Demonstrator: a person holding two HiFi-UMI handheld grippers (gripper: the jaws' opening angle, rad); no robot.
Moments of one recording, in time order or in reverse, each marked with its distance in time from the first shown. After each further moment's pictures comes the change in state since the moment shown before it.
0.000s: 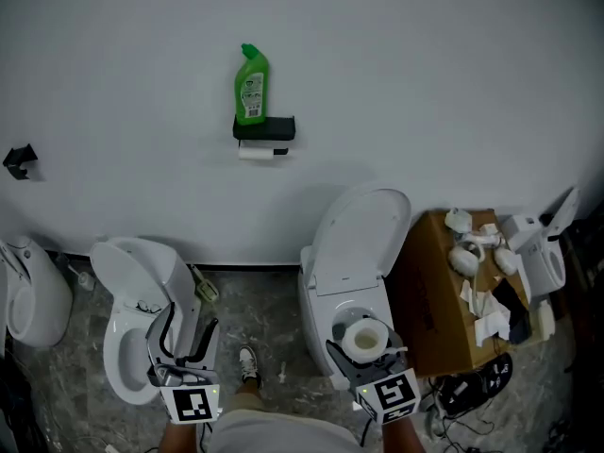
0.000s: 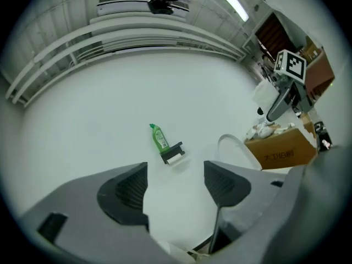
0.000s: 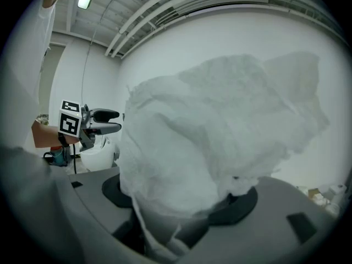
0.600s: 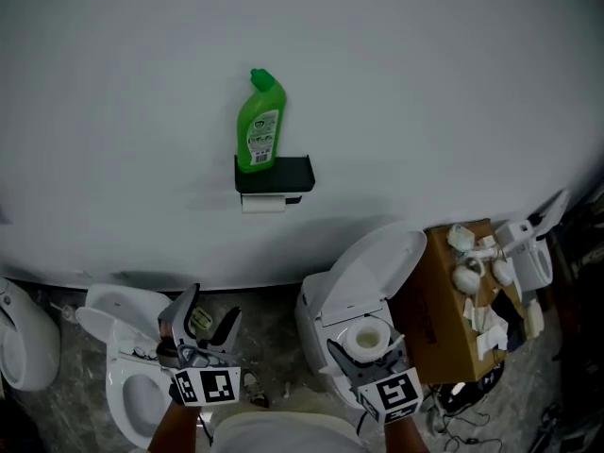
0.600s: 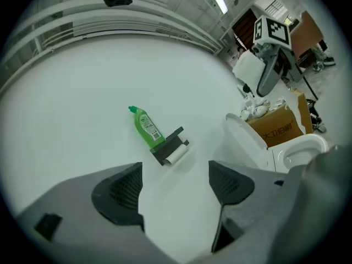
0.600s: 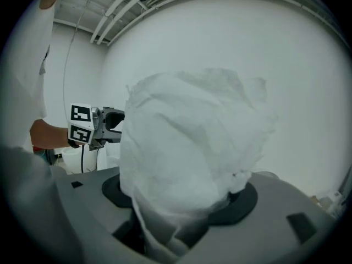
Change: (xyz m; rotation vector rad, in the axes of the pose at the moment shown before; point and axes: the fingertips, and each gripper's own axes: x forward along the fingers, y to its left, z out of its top) left arm 0.235 0.056 -0.070 0.100 -0.041 -0.195; right arm 0.186 -0.051 0.068 0.011 0.089 -0.103
